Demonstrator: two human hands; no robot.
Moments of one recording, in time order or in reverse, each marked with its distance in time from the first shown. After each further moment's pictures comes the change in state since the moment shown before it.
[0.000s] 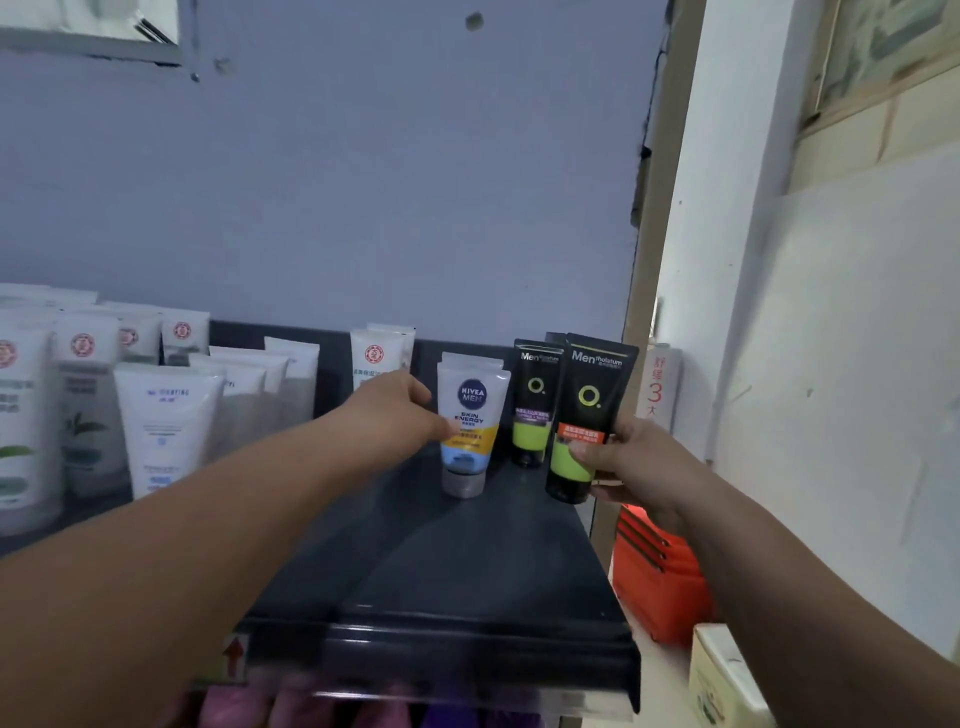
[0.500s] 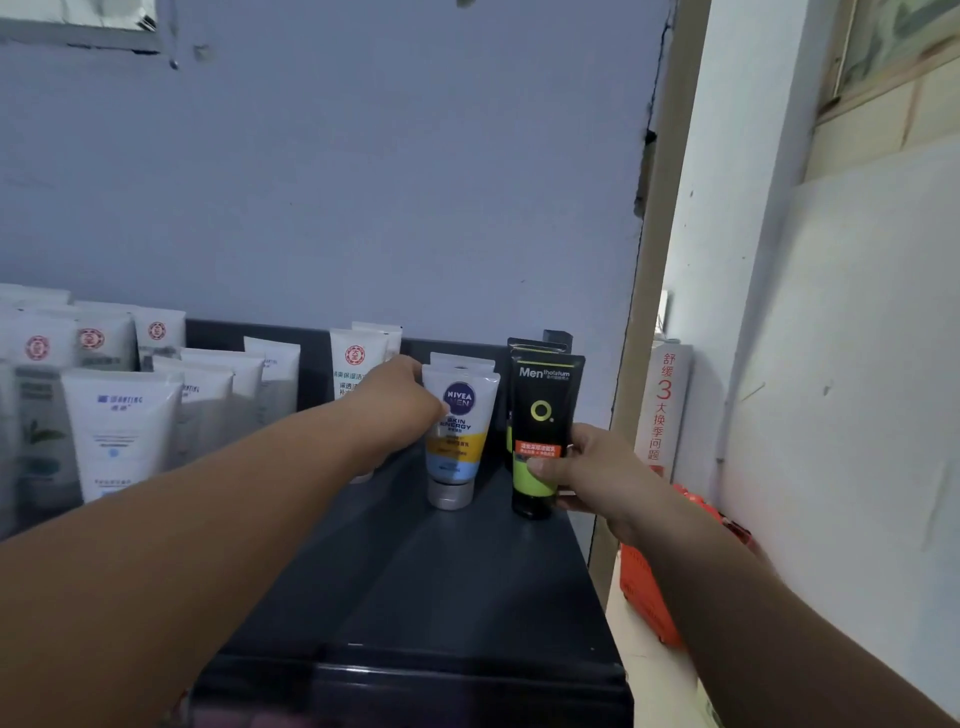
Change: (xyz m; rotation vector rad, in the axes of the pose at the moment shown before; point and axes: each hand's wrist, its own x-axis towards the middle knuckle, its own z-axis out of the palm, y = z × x) left_hand 0.041 0.011 0.022 -0.066 0.045 -0.026; right_hand 0.021 0.006 0.024 -0.010 -0.070 -0.006
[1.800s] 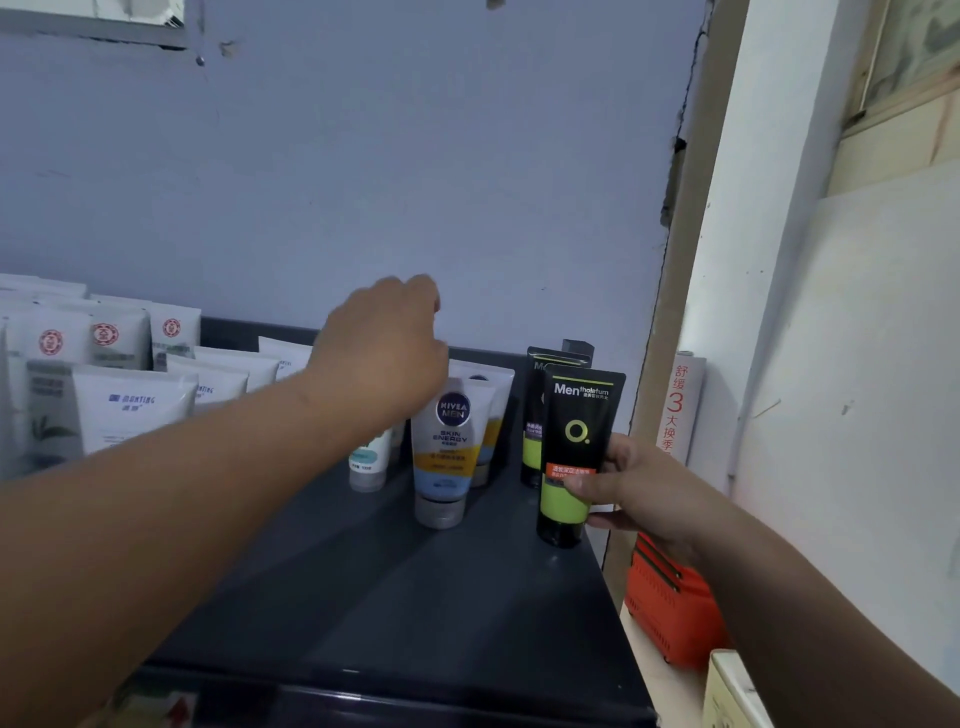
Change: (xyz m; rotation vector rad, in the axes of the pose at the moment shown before) left_hand -0.010 0.031 -0.038 0.754 0.389 0.419; right_hand 0.006 0.002 -0.021 -0.043 -0.125 -0.005
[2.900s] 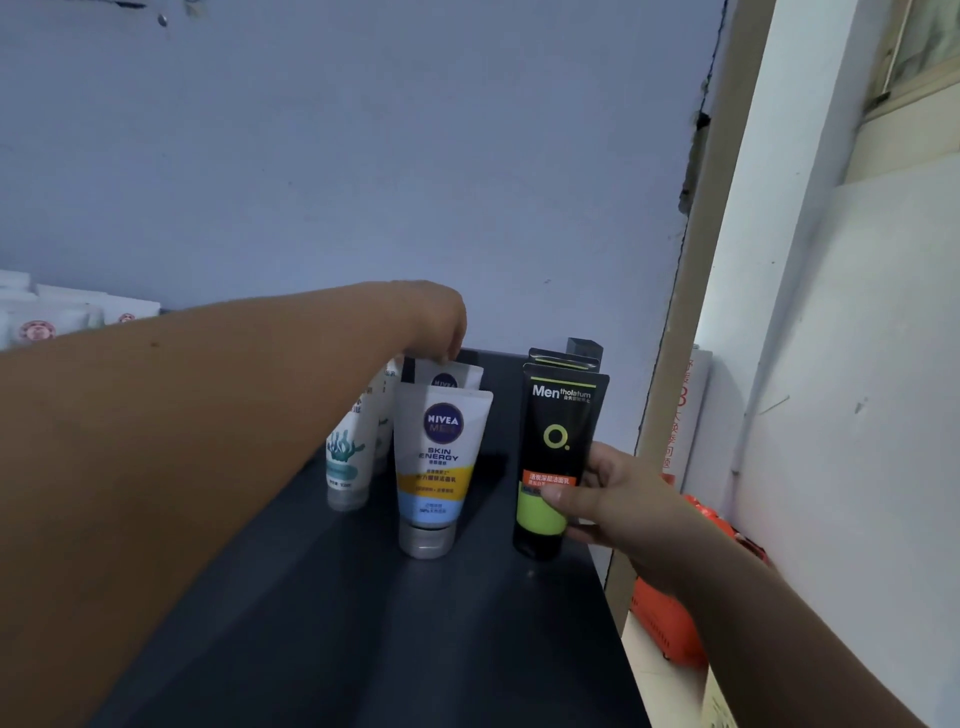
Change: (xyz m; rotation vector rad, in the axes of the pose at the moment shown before) left_hand 0.116 -0.005 0.065 0.314 -0.547 0.227; right_hand 0.021 0.001 0.016 0.093 0.000 0.004
